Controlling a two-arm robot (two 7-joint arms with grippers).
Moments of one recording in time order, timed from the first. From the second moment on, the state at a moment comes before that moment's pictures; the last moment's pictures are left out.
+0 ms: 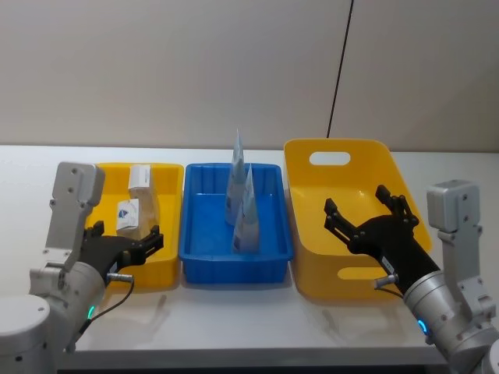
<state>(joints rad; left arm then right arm) -0.17 0.22 0.33 -1.74 -0.36 0.53 0.16 -0.01 0.34 -0.23 -1.77 0.29 0.03 0.07</state>
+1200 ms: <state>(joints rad) -0.28 0.18 0.30 -1.54 -0.36 0.51 0.10 -0.01 0.34 -0.23 -1.77 0.29 0.03 0.07</state>
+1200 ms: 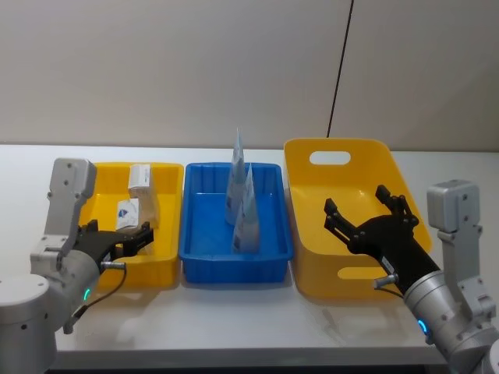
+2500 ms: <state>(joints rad) -0.37 0.14 0.28 -1.33 -0.33 0.42 0.05 -0.01 0.34 -0.23 -1.77 0.29 0.03 0.07</state>
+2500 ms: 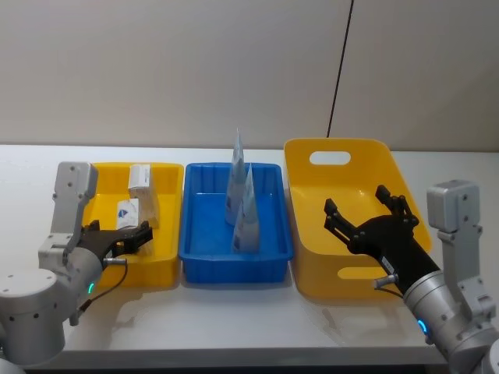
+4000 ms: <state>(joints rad) -0.37 0.13 0.28 -1.32 -0.32 0.40 0.04 -0.01 0.34 -0.23 -1.77 0.29 0.03 0.07</state>
